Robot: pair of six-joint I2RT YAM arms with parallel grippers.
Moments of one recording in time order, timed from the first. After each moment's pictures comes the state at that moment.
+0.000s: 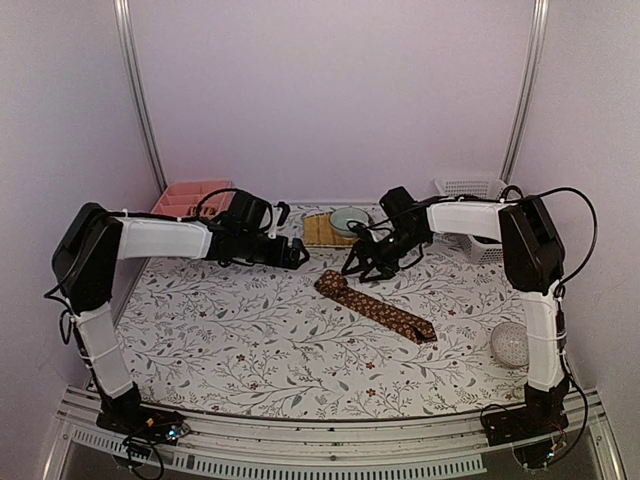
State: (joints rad) left arm -0.60 1.85 1.22 -0.09 0.10 -0.29; right arm 0.54 2.19 1.70 -0.64 -0.71 0.33
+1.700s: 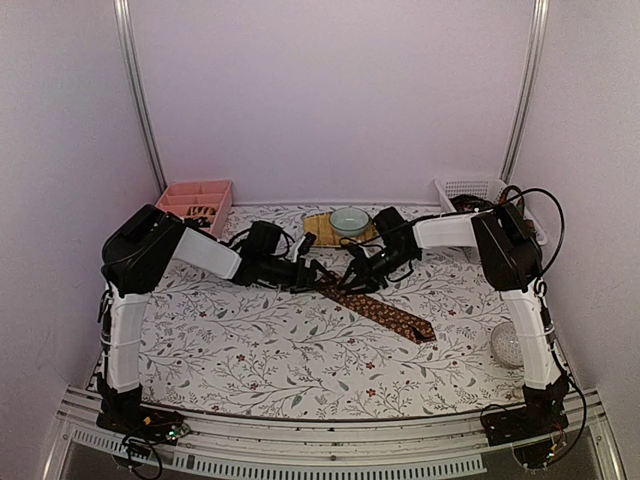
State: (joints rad) left arm -0.58 2.20 1.25 0.31 0.71 -0.52; right arm 0.55 2.37 1.73 -0.53 -0.85 0.41
